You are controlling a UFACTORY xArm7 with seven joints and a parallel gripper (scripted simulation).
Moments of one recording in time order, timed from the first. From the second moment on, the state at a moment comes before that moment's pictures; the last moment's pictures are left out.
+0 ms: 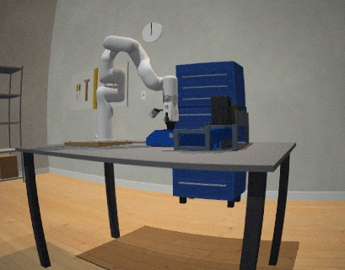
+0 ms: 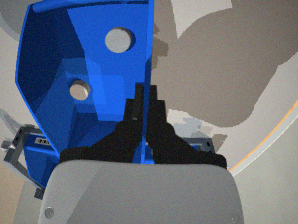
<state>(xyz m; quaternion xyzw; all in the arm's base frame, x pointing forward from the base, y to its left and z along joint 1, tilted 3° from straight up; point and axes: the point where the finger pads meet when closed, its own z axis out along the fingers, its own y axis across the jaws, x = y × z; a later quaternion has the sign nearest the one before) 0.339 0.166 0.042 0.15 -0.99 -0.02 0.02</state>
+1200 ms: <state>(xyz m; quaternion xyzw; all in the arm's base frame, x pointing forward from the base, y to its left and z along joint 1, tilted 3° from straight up) 0.339 0.166 0.039 0.15 -0.99 -0.02 0.02</state>
